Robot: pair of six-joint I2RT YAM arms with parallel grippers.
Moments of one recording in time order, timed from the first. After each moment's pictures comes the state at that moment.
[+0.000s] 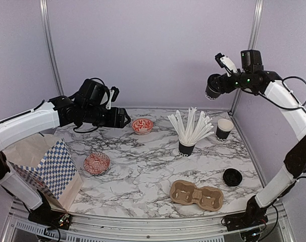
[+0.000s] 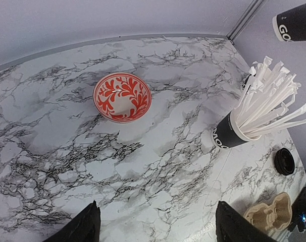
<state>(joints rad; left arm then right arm) -0.73 1.49 1.34 -0.52 -0.05 -0.41 0.23 1.56 1.77 -0.67 -0.15 -0.36</state>
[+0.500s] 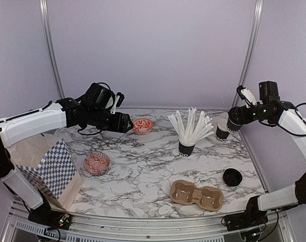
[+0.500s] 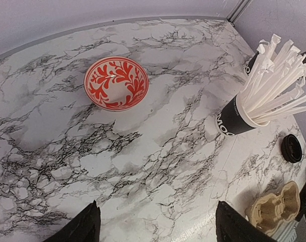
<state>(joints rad) -0.73 1.56 1.34 -0.52 -0.01 -0.38 0.00 1.23 1.22 -0.66 -0.12 -0.31</state>
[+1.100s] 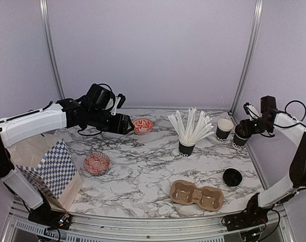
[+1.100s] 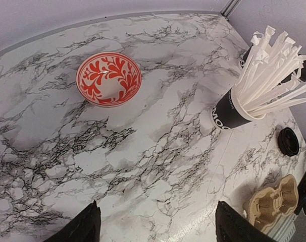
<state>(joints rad) -0.73 1.56 1.33 -0.52 0.03 -0.37 -0.20 1.37 1.08 -0.57 -0.18 -0.26</state>
